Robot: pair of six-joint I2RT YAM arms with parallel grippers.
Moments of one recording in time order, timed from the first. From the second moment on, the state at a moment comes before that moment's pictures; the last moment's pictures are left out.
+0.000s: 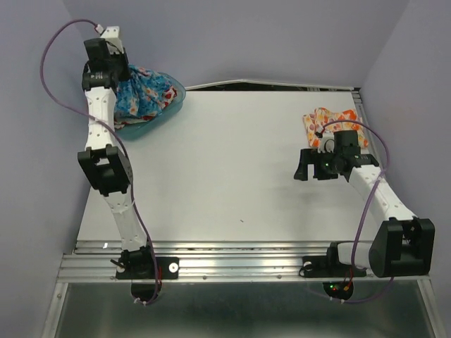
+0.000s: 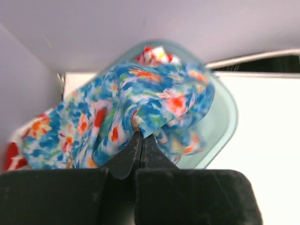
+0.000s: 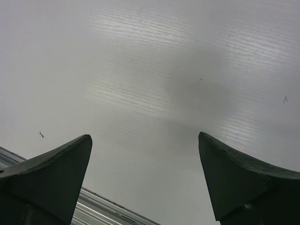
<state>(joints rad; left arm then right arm) 0.17 2.18 2.33 -0.56 0.21 0.01 0.02 1.26 0.91 -0.62 -0.40 0.02</state>
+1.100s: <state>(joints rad) -0.22 1.49 1.32 -0.51 0.83 0.07 0.02 1.21 0.91 -0.68 -0.51 -0.05</state>
